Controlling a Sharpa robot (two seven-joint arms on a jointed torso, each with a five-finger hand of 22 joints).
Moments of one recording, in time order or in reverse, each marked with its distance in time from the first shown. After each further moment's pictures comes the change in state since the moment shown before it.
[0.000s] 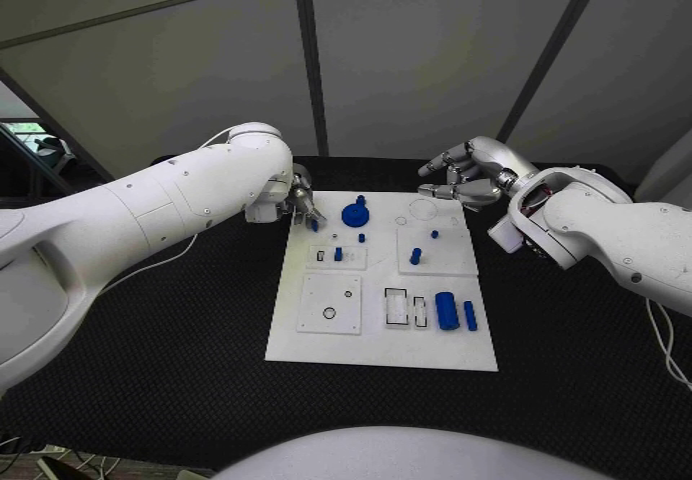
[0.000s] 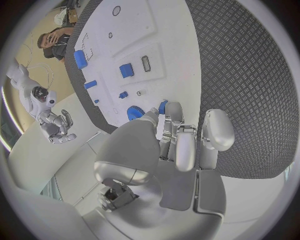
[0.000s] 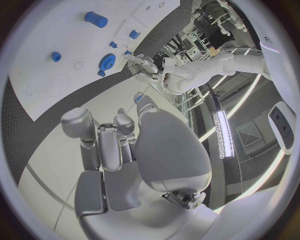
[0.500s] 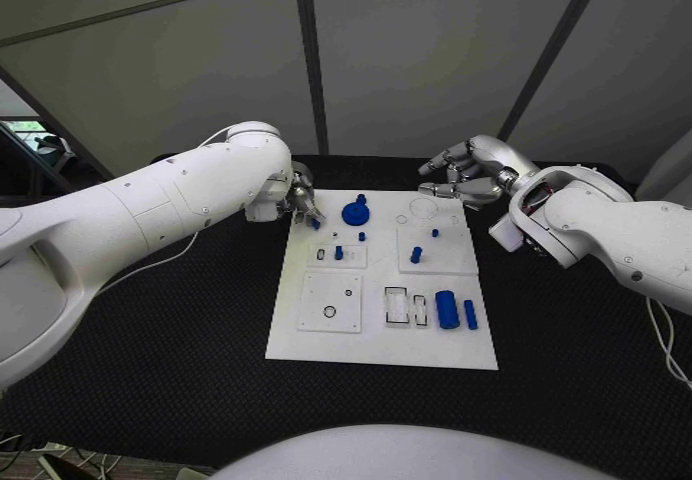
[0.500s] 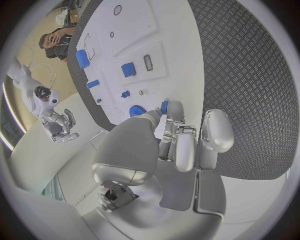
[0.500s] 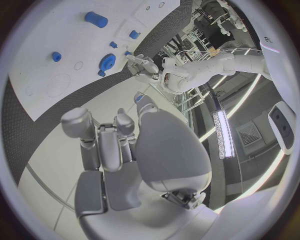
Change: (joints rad) left arm -0.002 -0.010 0.000 0.006 0.004 -0.013 0.032; left_hand 0.047 -0.032 0.257 -0.032 -0.018 -0.011 -0.003 0.019 0.005 0.013 -0.008 -0.018 -0.020 0.000 -0.007 0.008 0.000 0.000 0.006 -0.006 0.005 0.027; right arm 0.000 0.001 0.000 -0.002 0.000 0.001 0.000; right_hand 0.000 0.000 0.000 0.000 0.000 0.000 0.000 0.000 0.000 0.000 0.000 0.000 0.000 0.000 0.000 0.000 0.000 0.000 0.000 0.000 0.000 0.000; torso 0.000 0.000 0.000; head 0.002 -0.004
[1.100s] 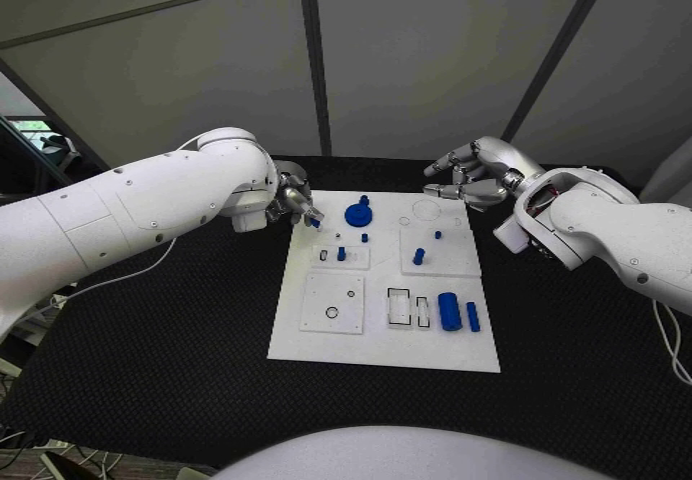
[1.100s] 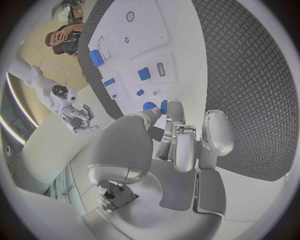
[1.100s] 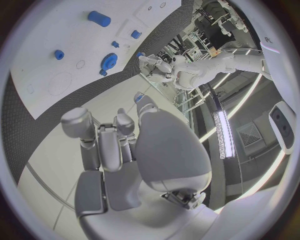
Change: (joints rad) left arm -0.006 -0.200 -0.002 0.300 0.062 -0.153 0.013; left_hand -0.095 -0.070 0.171 -0.032 0.003 -0.003 -0.004 0.038 0.021 0.028 0.003 0.009 0.007 -0.004 -0.004 0.012 0.000 0.000 0.019 -0.005 0.018 0.028; right arm 0.000 -0.011 0.000 -0.003 0.000 0.000 0.000; right_hand 0.000 0.000 0.000 0.000 0.000 0.000 0.000 0.000 0.000 0.000 0.000 0.000 0.000 0.000 0.000 0.000 0.000 0.000 0.000 0.000 0.000 0.000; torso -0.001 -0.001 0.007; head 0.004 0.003
